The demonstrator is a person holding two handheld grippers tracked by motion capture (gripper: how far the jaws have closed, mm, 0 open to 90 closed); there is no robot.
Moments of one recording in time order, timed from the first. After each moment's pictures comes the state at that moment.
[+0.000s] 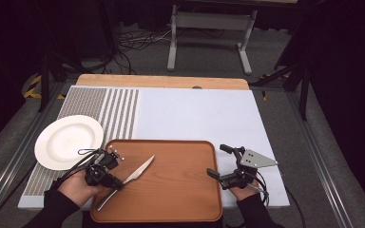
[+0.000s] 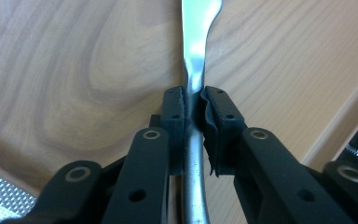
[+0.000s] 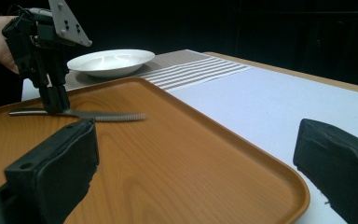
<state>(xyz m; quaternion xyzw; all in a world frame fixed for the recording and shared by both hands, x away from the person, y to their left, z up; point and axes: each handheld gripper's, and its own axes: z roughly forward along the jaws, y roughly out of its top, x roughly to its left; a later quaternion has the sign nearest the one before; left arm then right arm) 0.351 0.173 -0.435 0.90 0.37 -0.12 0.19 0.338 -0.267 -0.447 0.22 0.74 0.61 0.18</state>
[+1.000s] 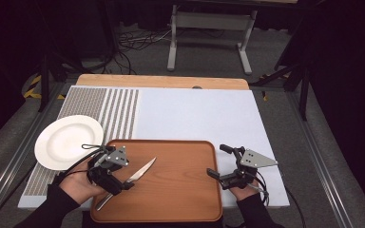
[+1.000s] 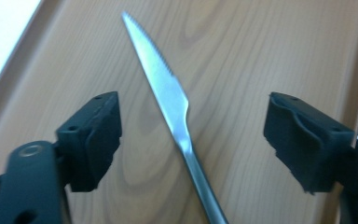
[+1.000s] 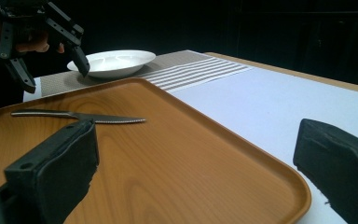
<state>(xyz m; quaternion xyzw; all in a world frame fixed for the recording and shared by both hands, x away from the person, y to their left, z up) 0.335 0.154 -0.400 0.95 0.14 0.04 0.28 0.338 -0.267 -0.447 0.22 0.74 0.61 0.18</state>
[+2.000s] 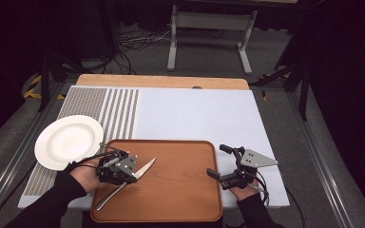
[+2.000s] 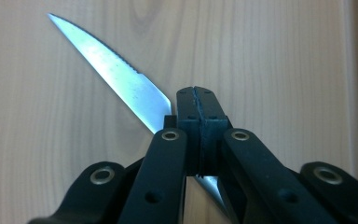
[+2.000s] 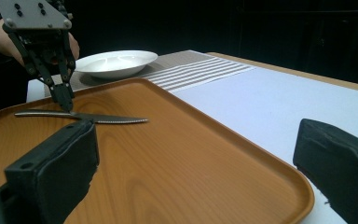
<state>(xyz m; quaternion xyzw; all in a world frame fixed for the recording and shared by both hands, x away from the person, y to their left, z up) 0.353 0.139 -0.426 0.98 -0.01 0.00 0.21 0.338 -0.267 -0.447 0.22 0.74 0.61 0.17</state>
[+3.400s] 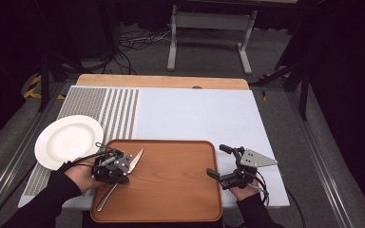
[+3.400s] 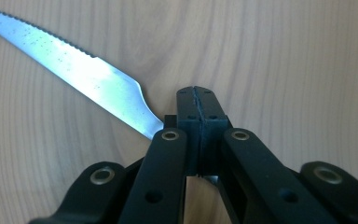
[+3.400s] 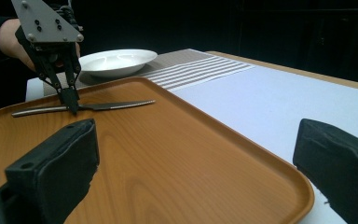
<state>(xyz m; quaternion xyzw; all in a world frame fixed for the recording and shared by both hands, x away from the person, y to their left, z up) 0.362 0.157 -0.435 0.99 0.03 -0.01 0.16 0.339 -0.267 -0.447 0.22 0.74 0.61 0.17</state>
